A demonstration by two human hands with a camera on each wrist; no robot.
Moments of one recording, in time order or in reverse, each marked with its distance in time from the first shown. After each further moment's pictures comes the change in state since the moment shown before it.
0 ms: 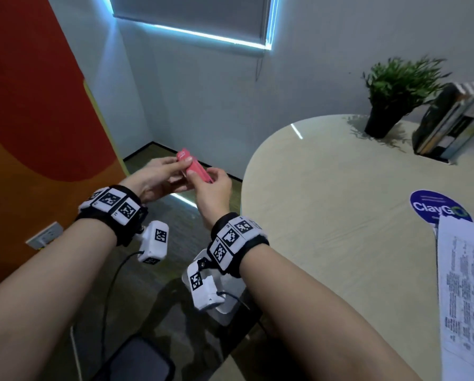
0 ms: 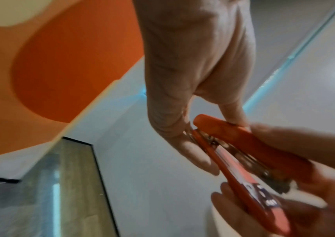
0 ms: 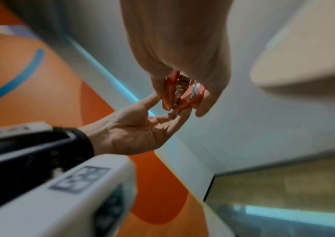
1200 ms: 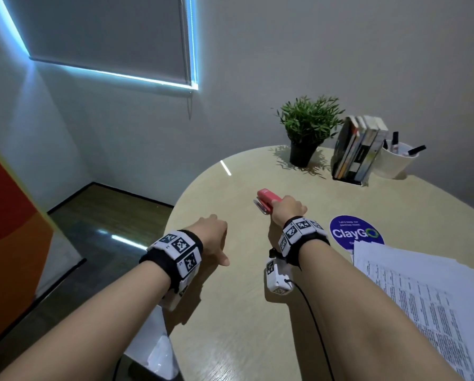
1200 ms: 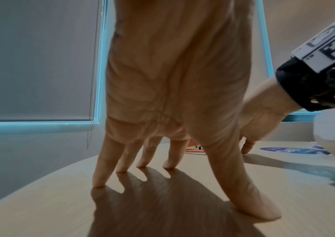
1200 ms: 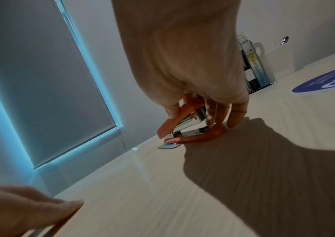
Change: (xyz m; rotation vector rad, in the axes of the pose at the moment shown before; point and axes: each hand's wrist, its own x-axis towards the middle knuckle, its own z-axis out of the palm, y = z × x) left_hand 0.050 -0.044 0.238 1.803 -0.409 0.184; right_hand 0.153 -0.016 -0.287 -0.852 0.380 0.241
